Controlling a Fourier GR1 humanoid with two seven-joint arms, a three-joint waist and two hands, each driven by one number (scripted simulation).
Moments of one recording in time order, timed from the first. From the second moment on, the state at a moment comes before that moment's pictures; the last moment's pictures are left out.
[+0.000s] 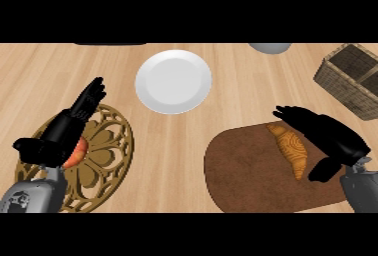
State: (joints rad) left arm -0.18 0.20 0.03 -1.61 -0.04 -0.19 0.06; right arm -0.21 -0.40 0.05 -1.50 1.01 0.46 -0.32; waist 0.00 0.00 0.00
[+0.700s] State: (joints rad) left arm -0.14 0.18 0.04 -1.63 -0.06 -0.21 0.04; right arm -0.22 -0.42 0.11 -1.43 1.13 0.39 -0.41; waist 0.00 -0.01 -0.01
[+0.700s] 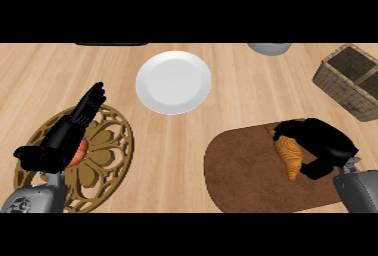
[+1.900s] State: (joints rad) left arm -0.21 0.17 0.02 -1.55 -0.08 -0.22 0.01; right arm -0.82 -0.01 -0.09 -1.34 1.07 -0.01 0.89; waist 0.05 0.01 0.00
